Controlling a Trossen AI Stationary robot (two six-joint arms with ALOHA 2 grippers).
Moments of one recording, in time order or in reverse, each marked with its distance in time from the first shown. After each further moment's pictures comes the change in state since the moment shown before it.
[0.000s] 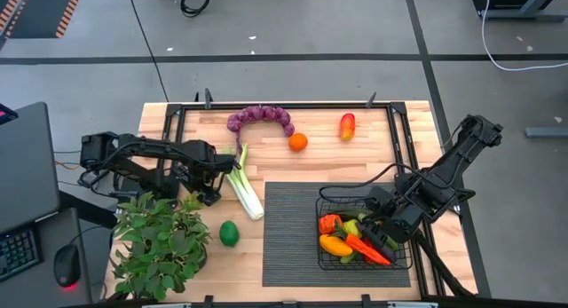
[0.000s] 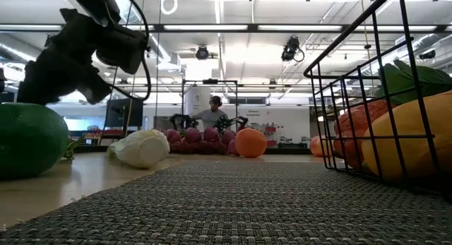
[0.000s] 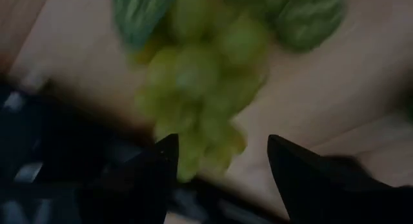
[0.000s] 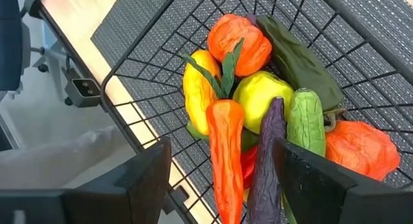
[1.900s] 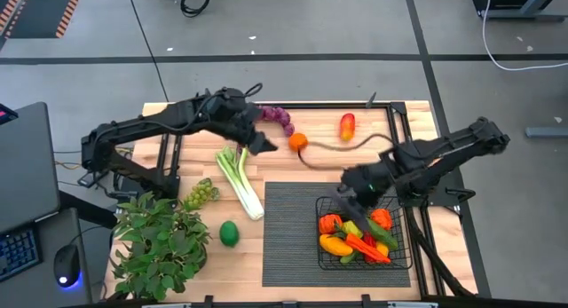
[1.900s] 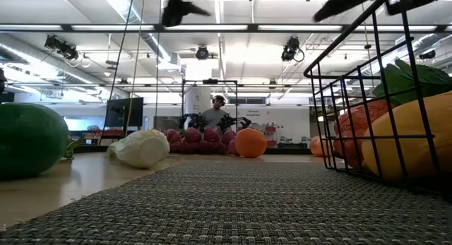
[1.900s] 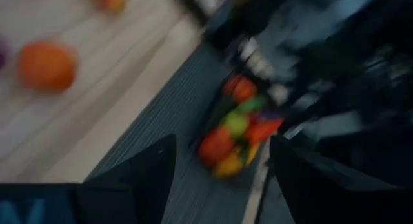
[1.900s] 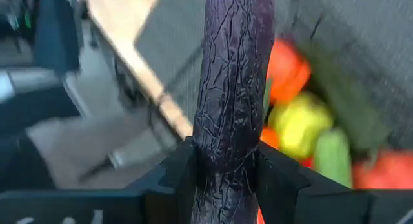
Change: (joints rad) left arm 0.109 0.004 0.652 0.627 0.027 -0.091; right arm -0.454 -0.002 0.002 0.138 -0.449 -0.313
